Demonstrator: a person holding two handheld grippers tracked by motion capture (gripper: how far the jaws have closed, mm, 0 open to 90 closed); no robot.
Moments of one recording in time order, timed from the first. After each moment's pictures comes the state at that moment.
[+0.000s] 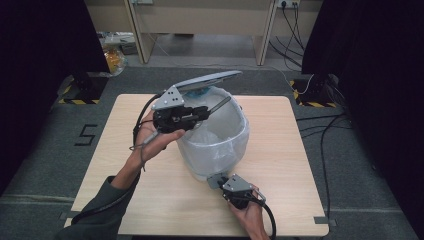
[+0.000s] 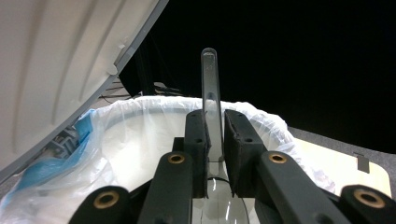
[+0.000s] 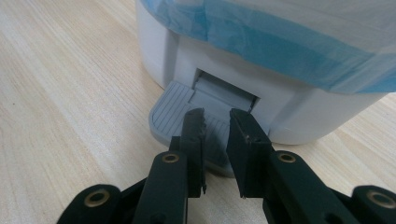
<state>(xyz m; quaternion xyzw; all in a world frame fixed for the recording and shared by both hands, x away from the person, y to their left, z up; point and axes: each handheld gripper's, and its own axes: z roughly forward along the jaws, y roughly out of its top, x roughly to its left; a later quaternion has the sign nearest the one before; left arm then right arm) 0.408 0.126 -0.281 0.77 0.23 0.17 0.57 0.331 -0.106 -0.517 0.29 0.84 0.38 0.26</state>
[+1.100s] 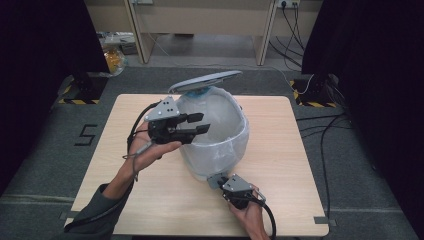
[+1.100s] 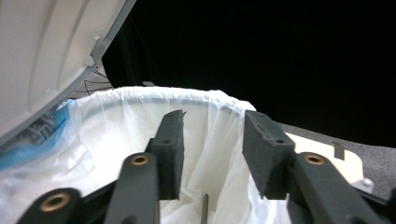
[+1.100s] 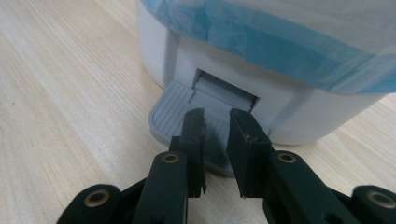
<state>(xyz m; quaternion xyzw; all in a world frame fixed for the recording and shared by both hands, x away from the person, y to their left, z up) 0.382 0.137 -0.285 0.78 0.22 0.15 0.57 0.331 -0.106 -0.517 0.28 0.84 0.38 0.26</state>
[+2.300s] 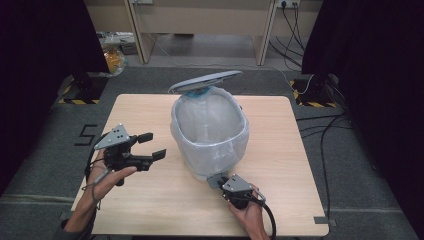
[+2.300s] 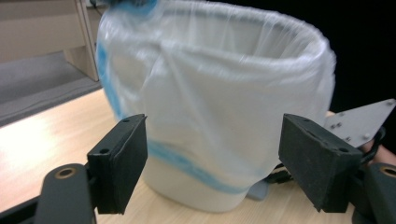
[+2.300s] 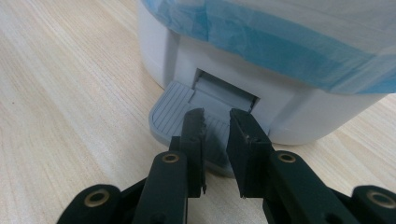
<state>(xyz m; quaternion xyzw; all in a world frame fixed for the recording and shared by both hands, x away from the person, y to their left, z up) 0.350 0.242 -0.358 0.75 0.32 0.16 0.56 0.331 -0.106 -0.517 0.28 0.84 0.38 0.26</state>
